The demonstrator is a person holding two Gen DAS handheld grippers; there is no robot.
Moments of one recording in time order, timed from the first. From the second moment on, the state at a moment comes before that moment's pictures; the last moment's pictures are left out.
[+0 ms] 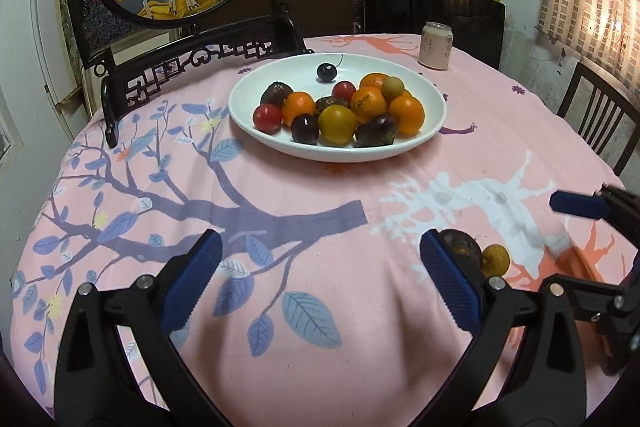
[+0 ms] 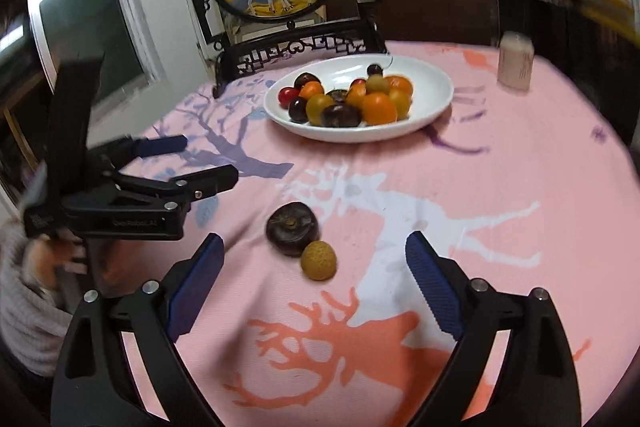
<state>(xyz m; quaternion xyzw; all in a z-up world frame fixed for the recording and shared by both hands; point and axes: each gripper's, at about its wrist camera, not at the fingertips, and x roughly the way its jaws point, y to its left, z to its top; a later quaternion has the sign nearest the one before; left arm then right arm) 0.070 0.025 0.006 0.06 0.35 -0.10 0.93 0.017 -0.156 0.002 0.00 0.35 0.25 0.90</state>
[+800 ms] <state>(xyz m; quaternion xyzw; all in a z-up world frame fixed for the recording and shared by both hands) 0.068 0.011 0.000 0.10 0.36 -0.10 0.92 0.034 -0.130 -0.024 -0.03 0.41 0.27 0.87</state>
